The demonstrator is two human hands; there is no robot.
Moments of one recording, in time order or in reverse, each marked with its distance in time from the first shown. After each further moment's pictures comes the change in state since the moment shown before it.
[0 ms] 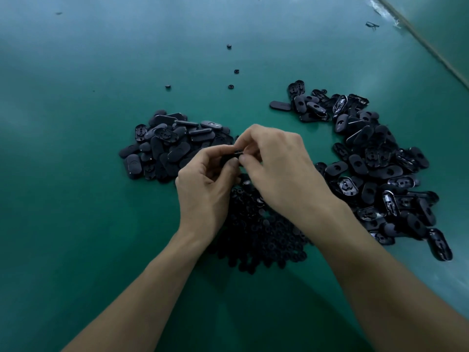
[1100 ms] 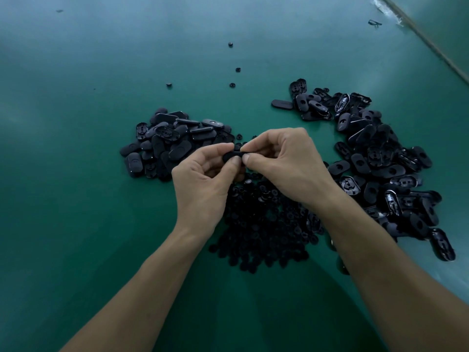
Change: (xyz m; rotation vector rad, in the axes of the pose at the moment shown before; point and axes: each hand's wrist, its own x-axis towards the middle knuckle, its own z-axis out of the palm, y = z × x) left_hand 0.003 -0.002 -0.001 -0.170 0.010 -0.045; right_hand 0.010 0.031 0.004 0.426 0.010 0.041
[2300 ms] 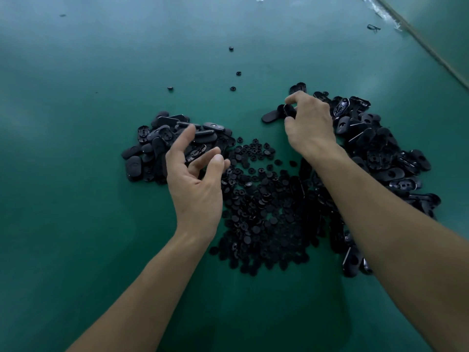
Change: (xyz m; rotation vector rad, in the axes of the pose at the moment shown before) left_hand 0.000 0.004 0.002 -0.007 0.173 0.050; right_hand 0.083 0.038 -0.028 -0.671 0.296 0.148
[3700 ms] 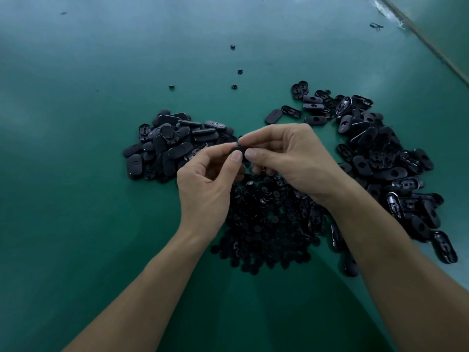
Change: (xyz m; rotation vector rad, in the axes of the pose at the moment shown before) left_hand -0.001 -0.002 -0.002 0.079 -0.166 0.031; right_hand -0.078 -0.024 -0.030 0.952 -0.518 -0.156
